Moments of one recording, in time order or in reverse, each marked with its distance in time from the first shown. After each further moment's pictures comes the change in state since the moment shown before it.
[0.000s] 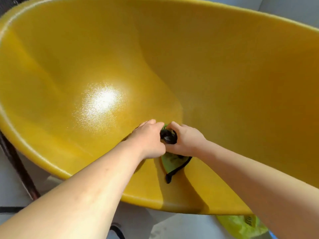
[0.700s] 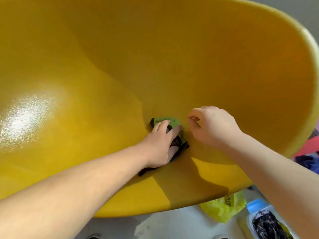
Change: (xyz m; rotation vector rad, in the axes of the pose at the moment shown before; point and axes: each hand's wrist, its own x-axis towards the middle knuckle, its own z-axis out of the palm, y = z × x) left_hand 0.052 0.105 0.091 0.215 -0.134 0.429; right_hand -0.099 0.130 -0.074 -0.175 0.430 0.121
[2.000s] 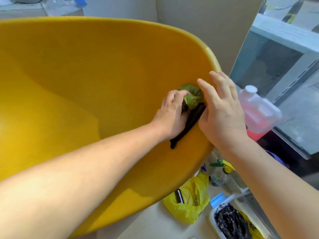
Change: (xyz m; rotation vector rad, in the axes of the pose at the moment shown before) left_hand 0.109 0.169 -0.035 -0.316 0.459 0.238; right_hand -0.069 0.108 -0.087 -0.049 0.578 0.152
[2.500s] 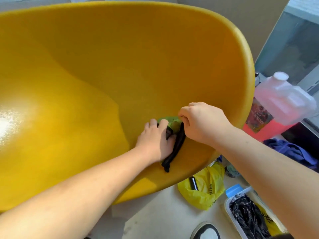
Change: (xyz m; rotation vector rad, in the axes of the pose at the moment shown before) left_hand -0.115 -0.062 -0.009 0.390 -0.191 -0.398; right_hand -0.016 -0.060 0.038 -0.003 -0.627 -0.160
